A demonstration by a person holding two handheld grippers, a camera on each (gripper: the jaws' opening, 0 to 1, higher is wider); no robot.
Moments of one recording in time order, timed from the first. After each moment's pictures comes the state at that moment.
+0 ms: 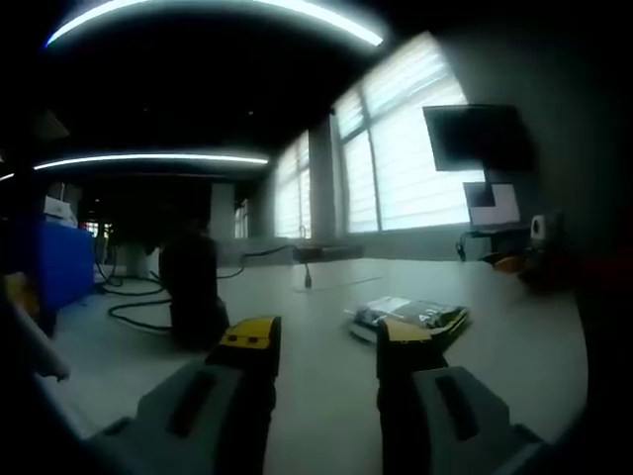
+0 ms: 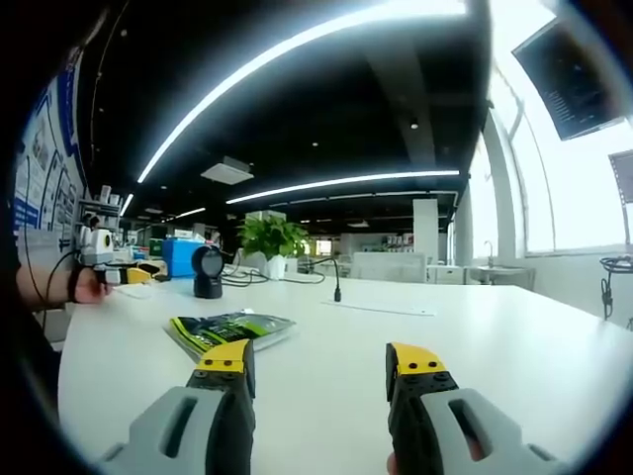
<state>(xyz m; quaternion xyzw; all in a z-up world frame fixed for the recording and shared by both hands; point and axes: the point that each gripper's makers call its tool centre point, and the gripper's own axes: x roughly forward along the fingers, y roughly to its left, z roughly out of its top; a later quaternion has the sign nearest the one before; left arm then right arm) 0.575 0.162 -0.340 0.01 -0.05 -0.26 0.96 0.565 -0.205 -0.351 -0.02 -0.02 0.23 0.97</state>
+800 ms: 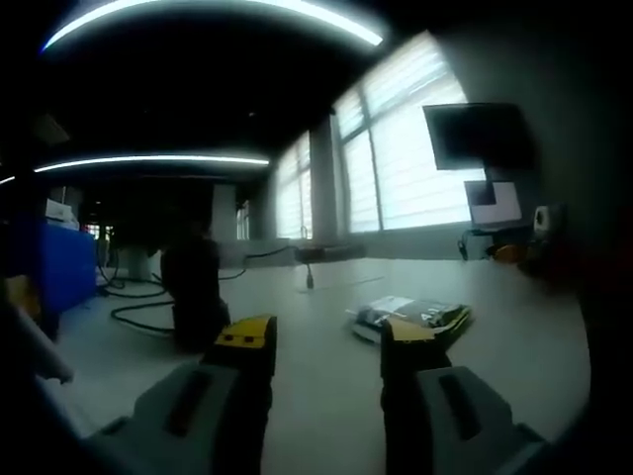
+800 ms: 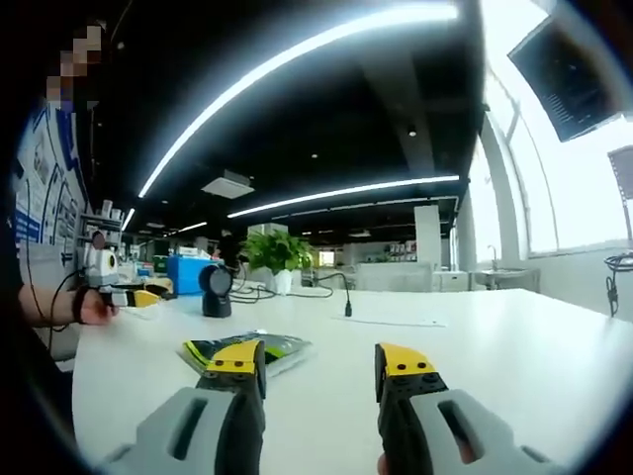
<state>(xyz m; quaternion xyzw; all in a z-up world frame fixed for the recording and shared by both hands) 0.574 0.163 -0.339 0.02 -0.06 -0.26 0.96 0.558 -0.179 -0.330 0.00 -0.04 0.24 0.97</state>
